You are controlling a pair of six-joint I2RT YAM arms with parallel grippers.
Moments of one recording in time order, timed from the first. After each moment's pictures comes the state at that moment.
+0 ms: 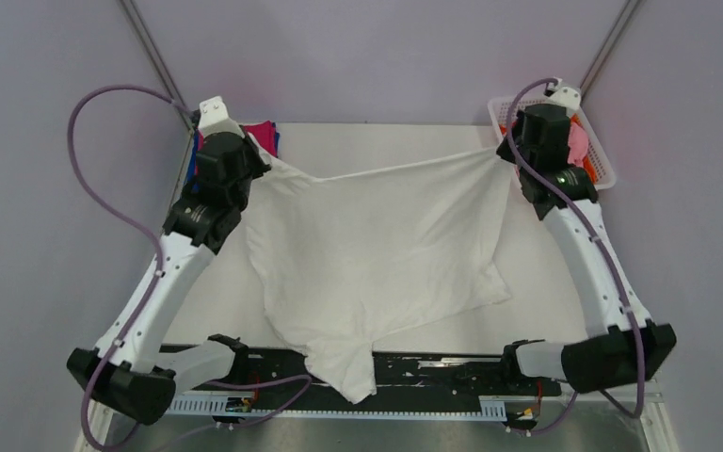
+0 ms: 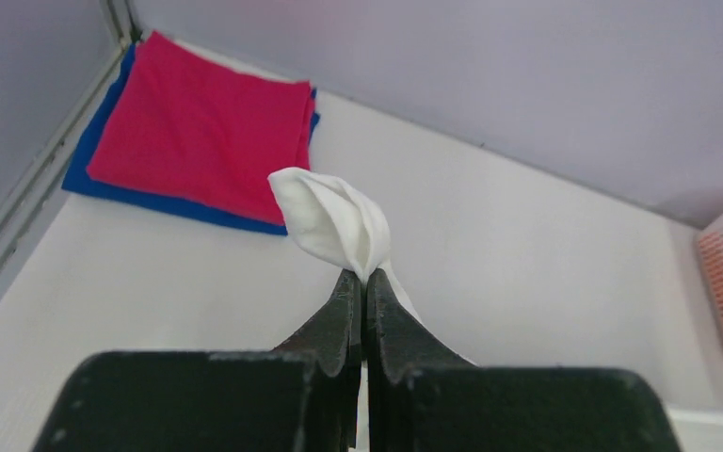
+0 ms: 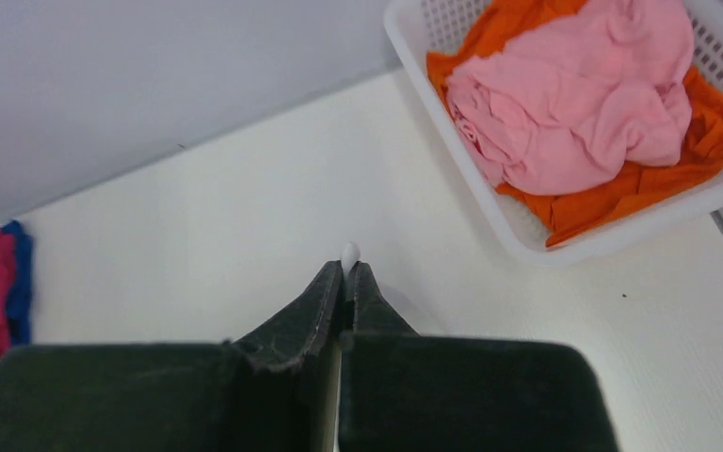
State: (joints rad) left arm -0.35 1.18 1.26 -0.38 -0.47 -0.41; right arm 0.17 1.40 1.44 -0.48 0.34 0.41
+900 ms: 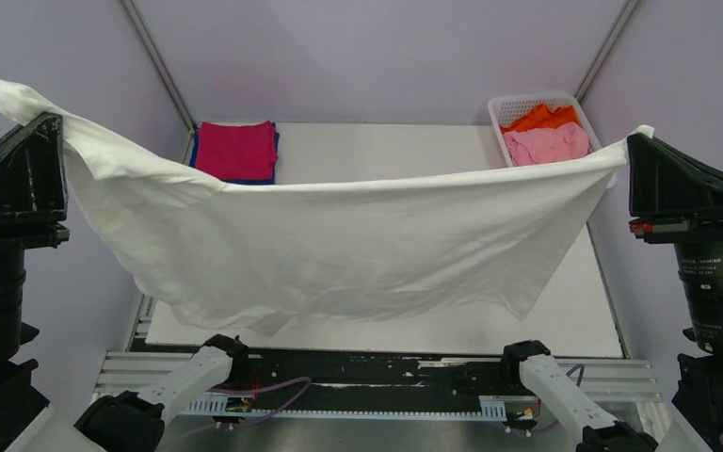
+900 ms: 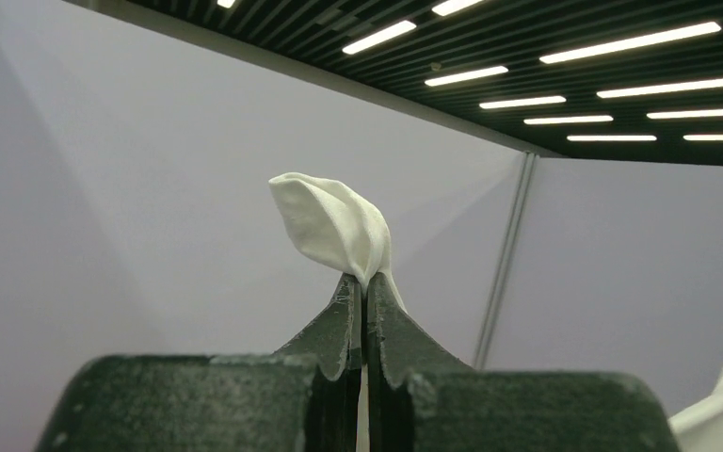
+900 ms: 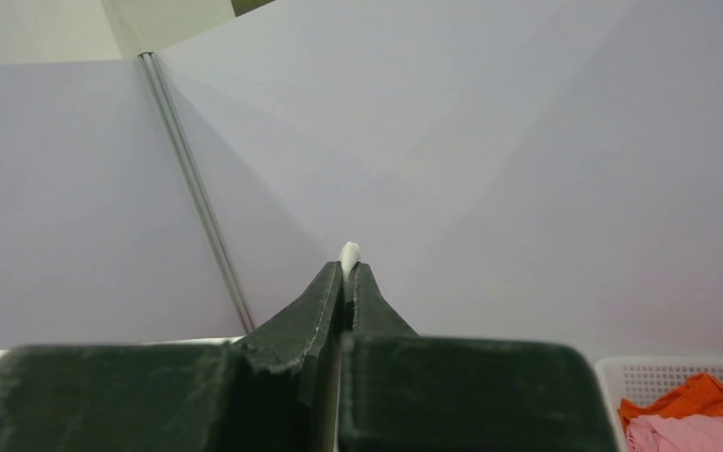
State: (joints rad) left arm -0.37 0.90 2.21 -0.55 -0.03 -0.27; right arm 0.18 0.81 1.95 -0.59 -0.08 0.35
